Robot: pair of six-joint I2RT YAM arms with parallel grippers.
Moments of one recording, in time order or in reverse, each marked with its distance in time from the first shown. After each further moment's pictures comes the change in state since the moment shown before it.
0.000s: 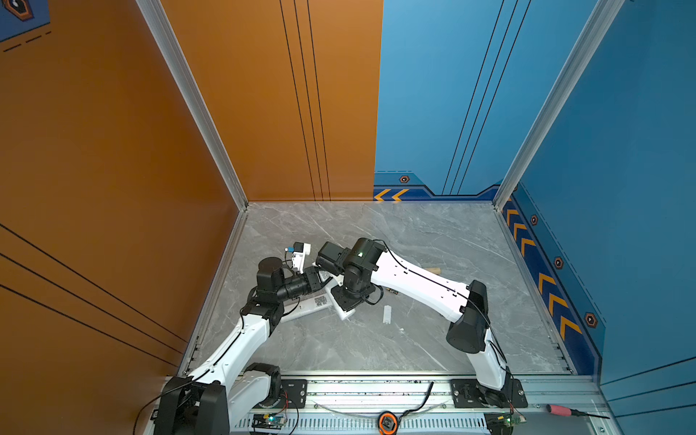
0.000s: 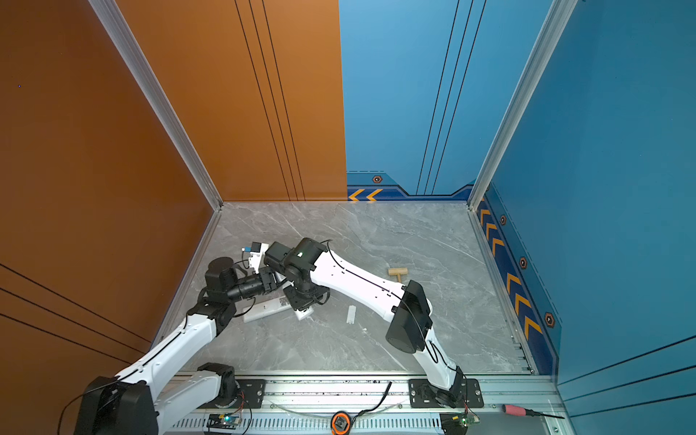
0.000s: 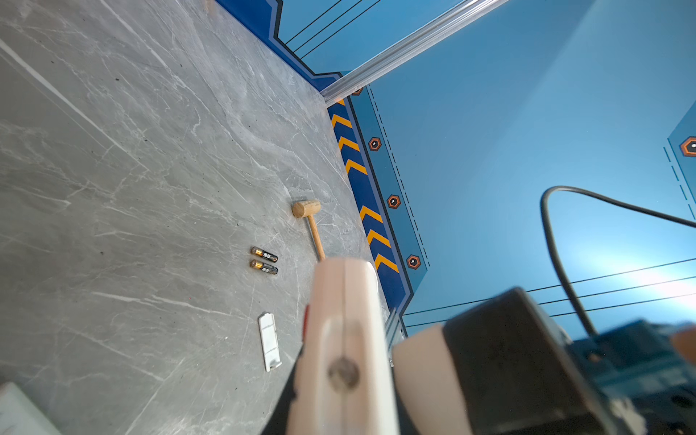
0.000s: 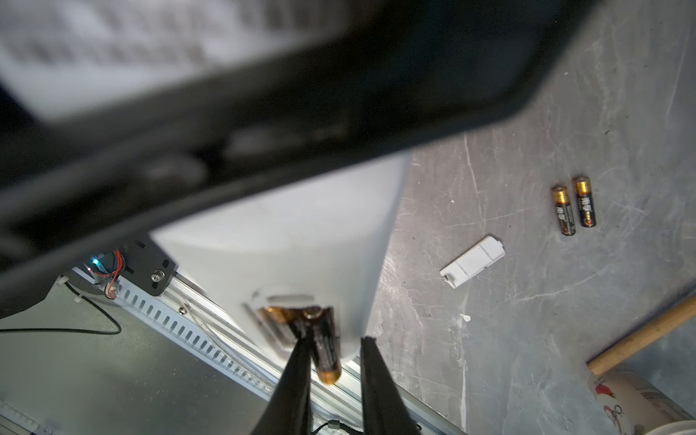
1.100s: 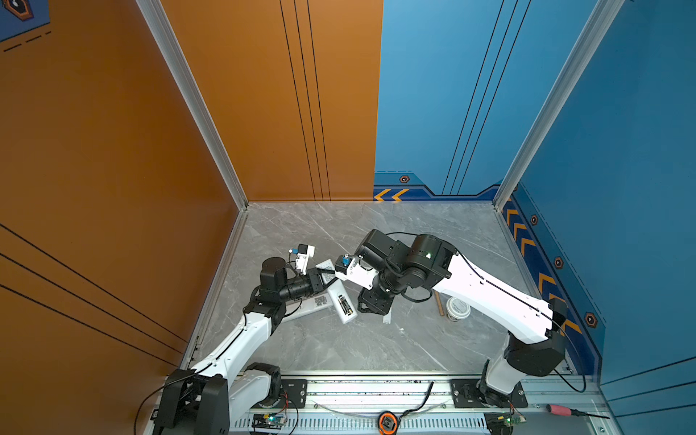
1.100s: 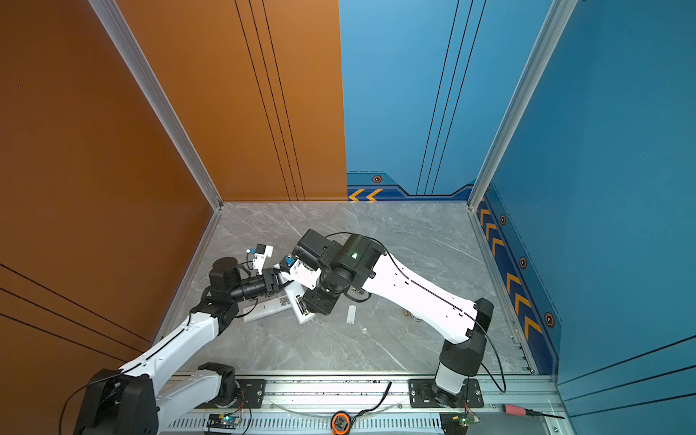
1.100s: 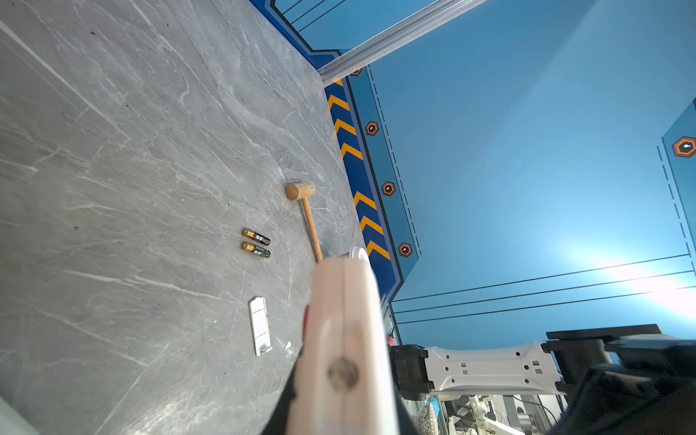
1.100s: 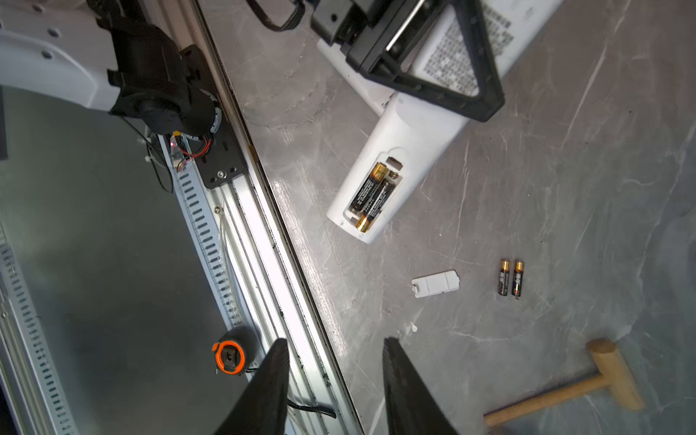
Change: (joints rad) left arm -0.024 0.034 -0.005 0.014 0.039 -0.034; right arm -0.007 -0.416 -0.256 0.102 -0.130 -0.546
